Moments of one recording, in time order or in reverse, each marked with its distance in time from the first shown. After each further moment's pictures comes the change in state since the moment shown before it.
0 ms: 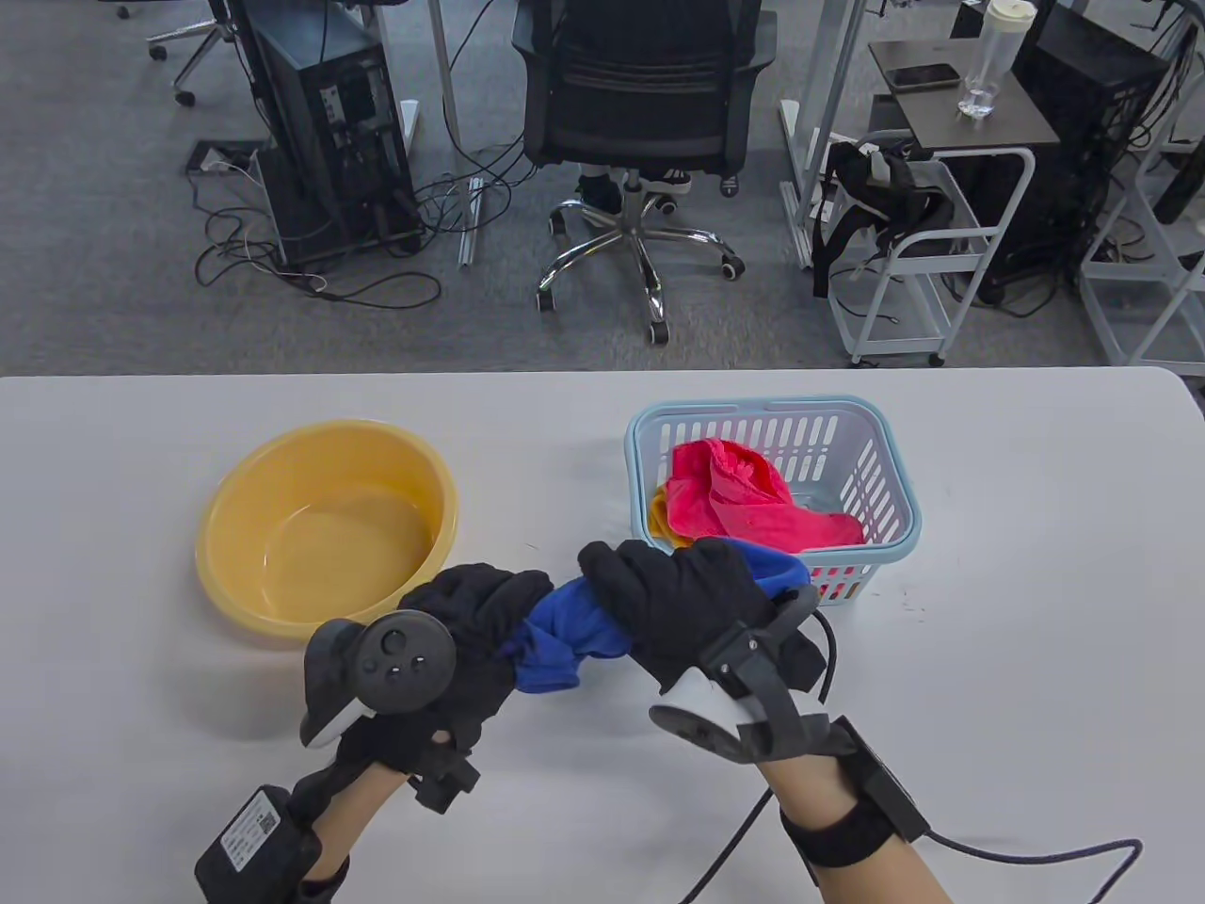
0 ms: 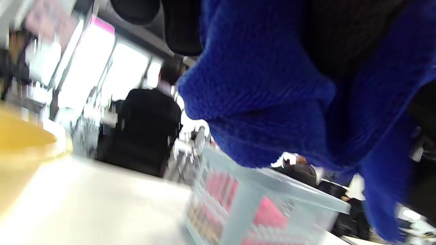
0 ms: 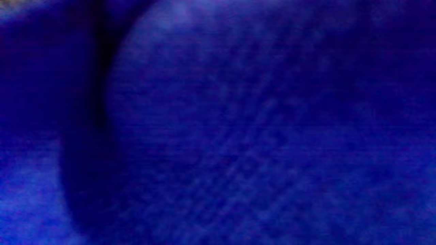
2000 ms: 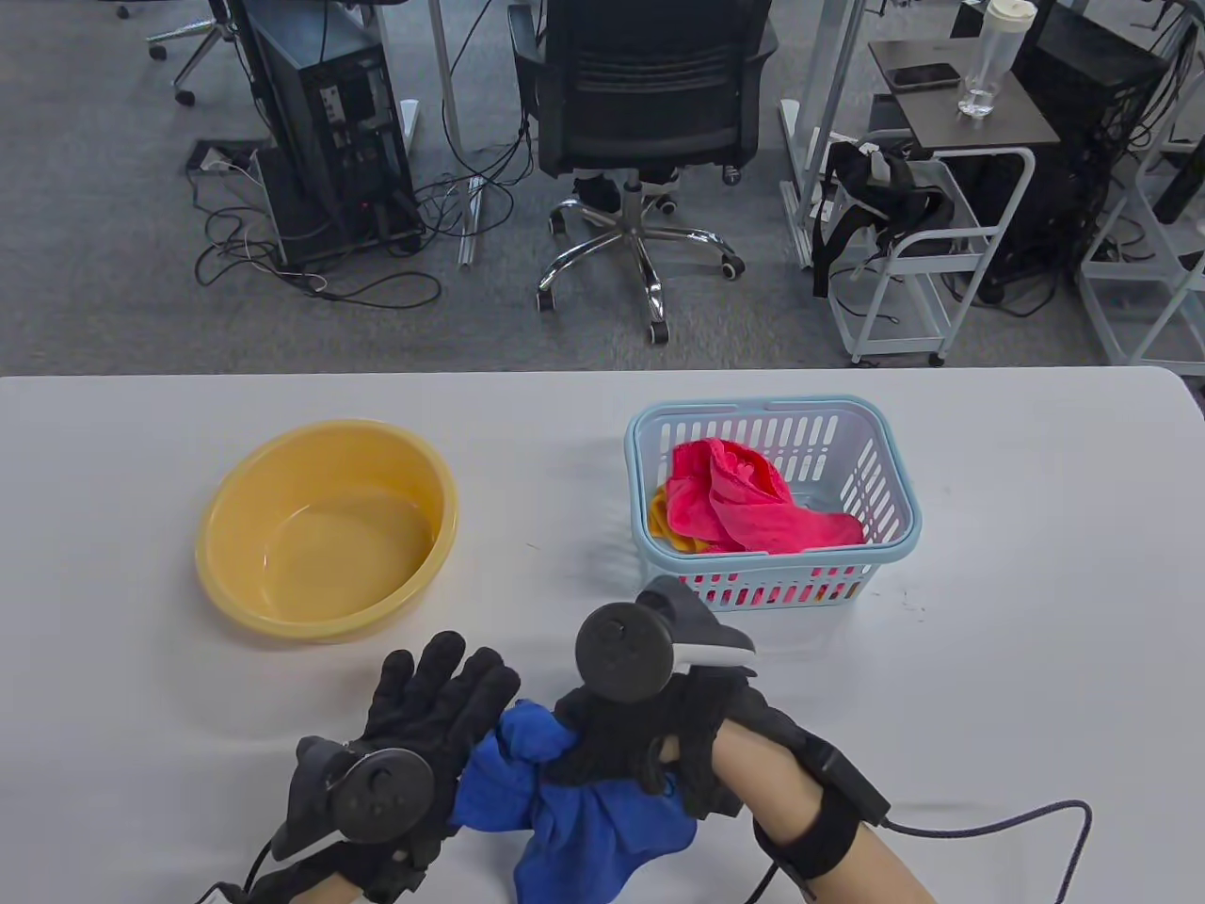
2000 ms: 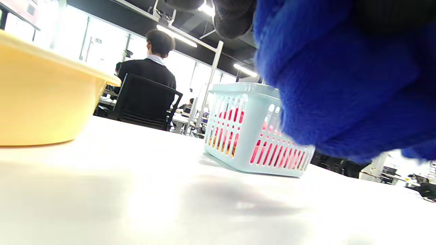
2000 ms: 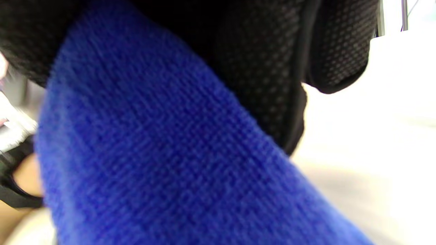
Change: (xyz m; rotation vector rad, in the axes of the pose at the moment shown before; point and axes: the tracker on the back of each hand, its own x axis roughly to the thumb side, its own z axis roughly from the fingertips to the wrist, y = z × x) left_hand -0.029 -0.057 0.086 -0.210 -0.059 -0.014; right_hand 0.018 0.052 0.000 0.959 -0.039 -0.645
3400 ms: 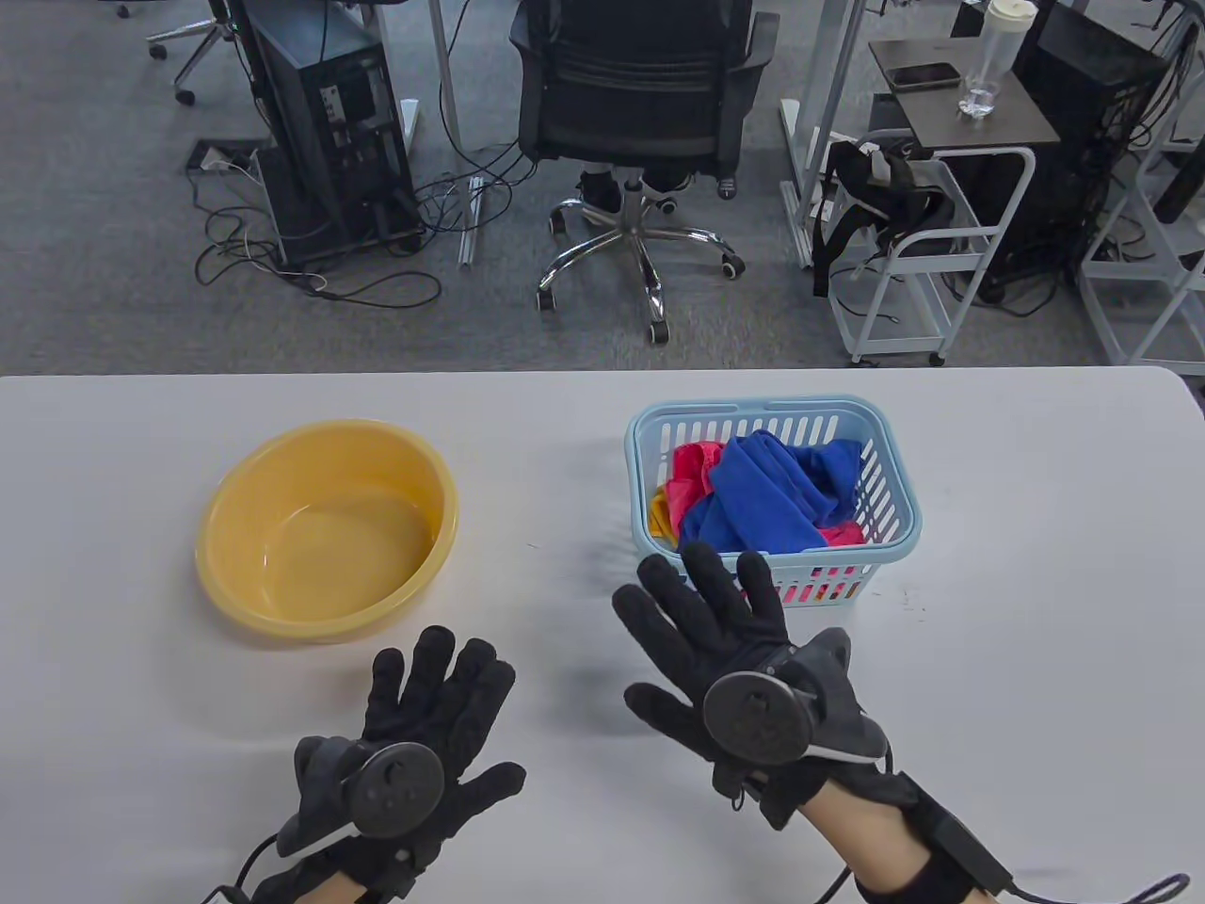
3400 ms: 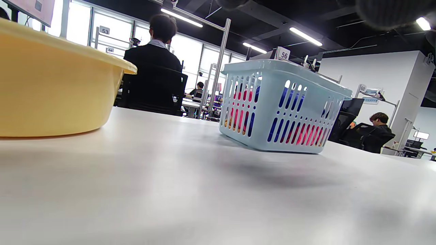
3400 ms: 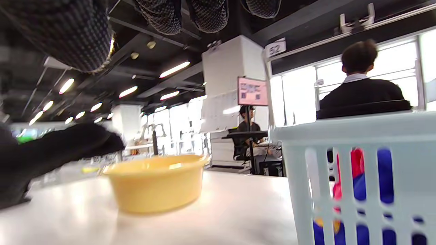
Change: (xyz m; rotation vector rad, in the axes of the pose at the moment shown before) left_hand -0.001 -0.007 -0.003 -0.079 0.053 -0.083; right_hand -0.008 0.024 0.080 -0.509 0.166 0.479
